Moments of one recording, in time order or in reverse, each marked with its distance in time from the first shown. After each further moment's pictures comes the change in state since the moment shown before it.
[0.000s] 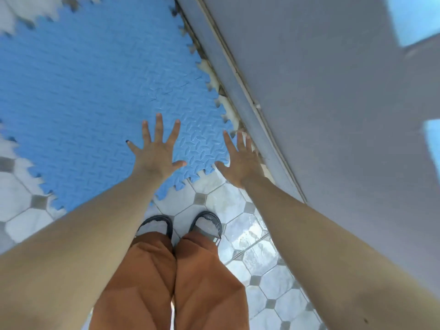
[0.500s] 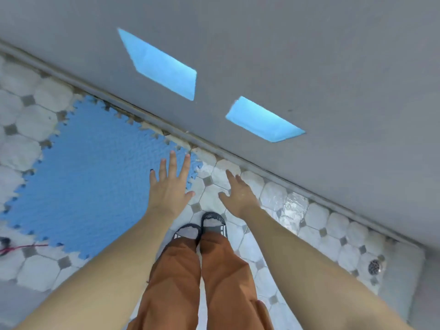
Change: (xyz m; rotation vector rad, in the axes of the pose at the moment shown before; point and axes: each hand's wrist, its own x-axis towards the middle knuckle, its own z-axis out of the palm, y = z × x) left_hand -0.143 0.121 -0.147 0.460 0.070 0.543; right_hand -0.227 0.011 -0.064 0.664 0.055 0.421
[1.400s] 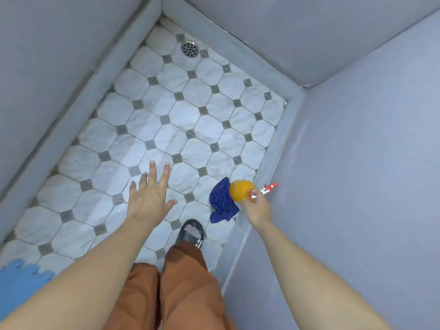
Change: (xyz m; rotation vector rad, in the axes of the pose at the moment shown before) left_hand -0.233 0.372 0.276 0.782 -0.232 1.188; right_hand -0.344 0.350 0.452 1.797 0.609 1.264
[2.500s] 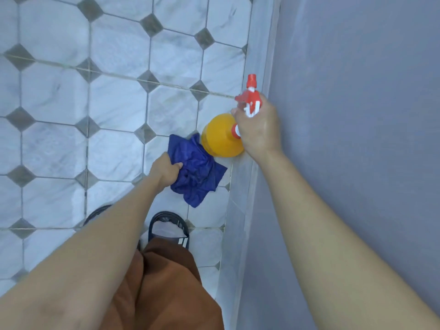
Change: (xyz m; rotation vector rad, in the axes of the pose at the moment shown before) left_hand 0.234 0.151 0.295 -0.664 -0.423 -0.159; right_hand 0.260 0.092 0.019 0.412 0.297 -0.234
